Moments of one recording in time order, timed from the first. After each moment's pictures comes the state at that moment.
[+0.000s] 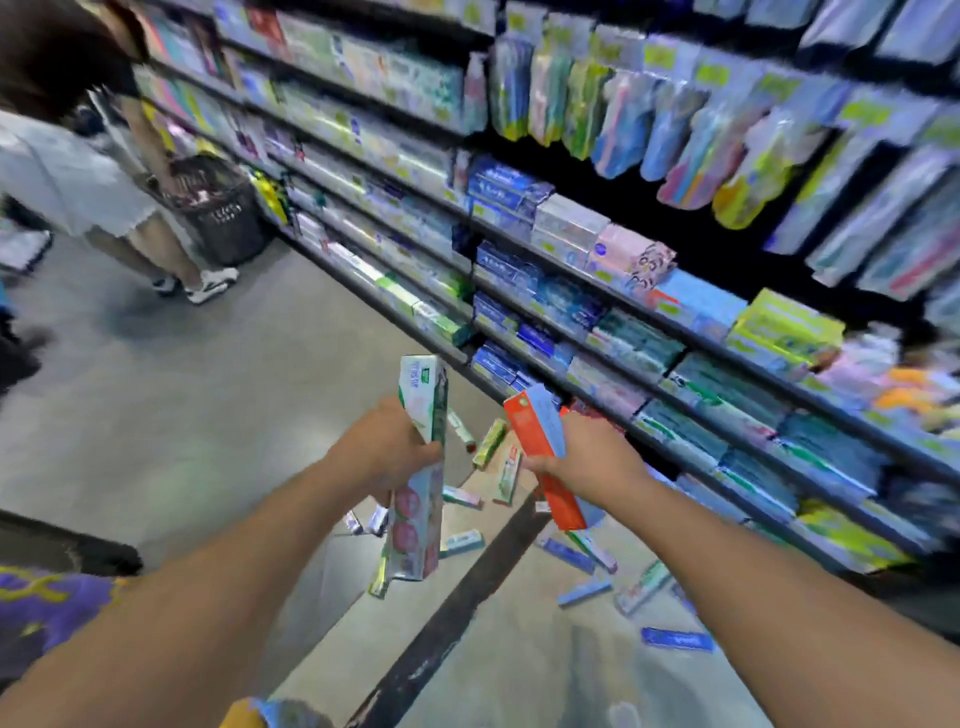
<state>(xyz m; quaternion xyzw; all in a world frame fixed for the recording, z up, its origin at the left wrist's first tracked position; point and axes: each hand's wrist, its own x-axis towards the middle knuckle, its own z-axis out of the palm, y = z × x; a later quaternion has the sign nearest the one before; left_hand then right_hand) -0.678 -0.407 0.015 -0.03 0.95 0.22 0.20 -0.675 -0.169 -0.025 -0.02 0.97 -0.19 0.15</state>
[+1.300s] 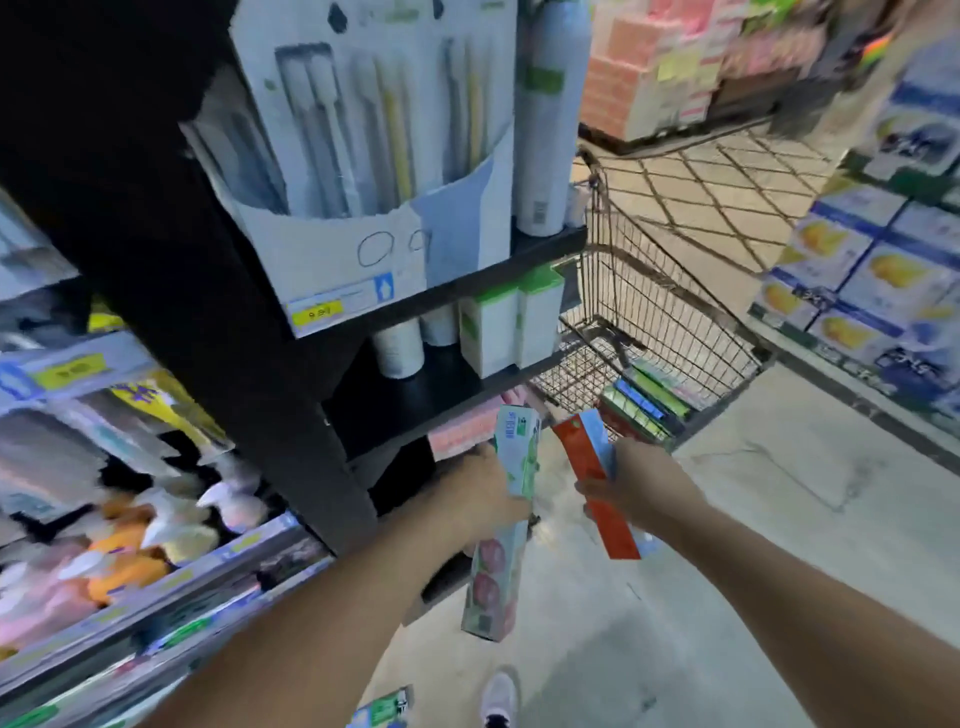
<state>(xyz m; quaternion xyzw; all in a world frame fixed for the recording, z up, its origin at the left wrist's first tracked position) -0.417 0.526 0.014 0.58 0.76 0.02 0.29 -0.227 0.587 0.010 0.63 0.74 -0.23 0.02</state>
